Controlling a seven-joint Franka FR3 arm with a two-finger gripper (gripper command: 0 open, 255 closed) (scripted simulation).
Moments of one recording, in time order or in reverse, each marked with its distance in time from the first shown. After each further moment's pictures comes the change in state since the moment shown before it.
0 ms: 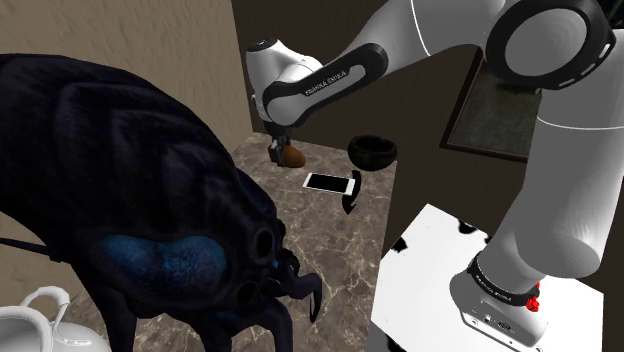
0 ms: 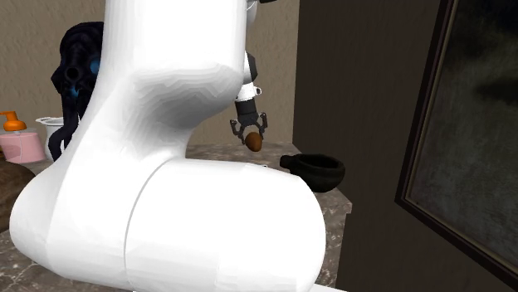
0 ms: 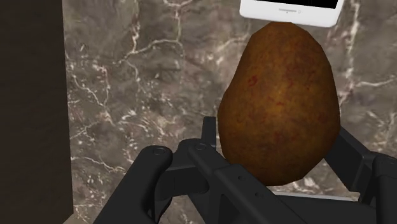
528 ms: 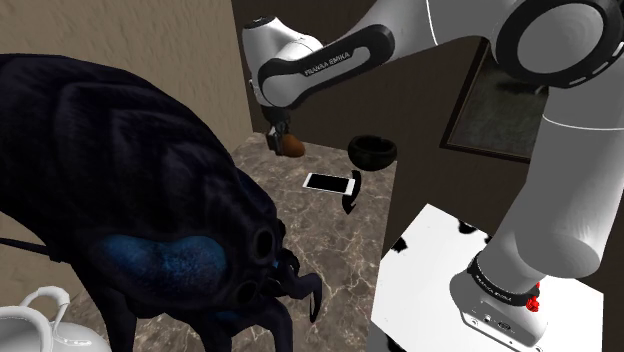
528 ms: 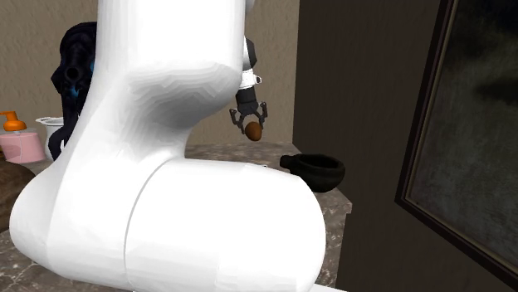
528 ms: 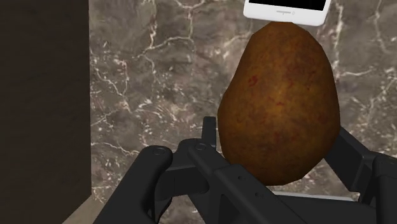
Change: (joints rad) arm 0.000 -0.033 0.006 0.061 0.018 -0.092 -0.024
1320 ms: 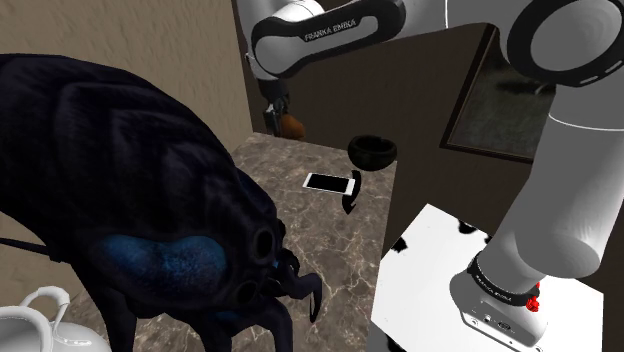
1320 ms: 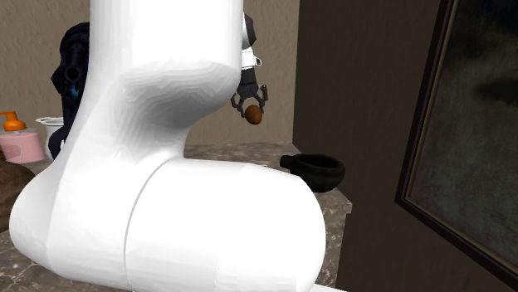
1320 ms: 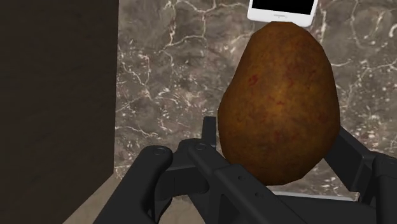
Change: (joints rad) arm 0.001 -0.034 0.005 0.117 0.020 -0.147 -0.034
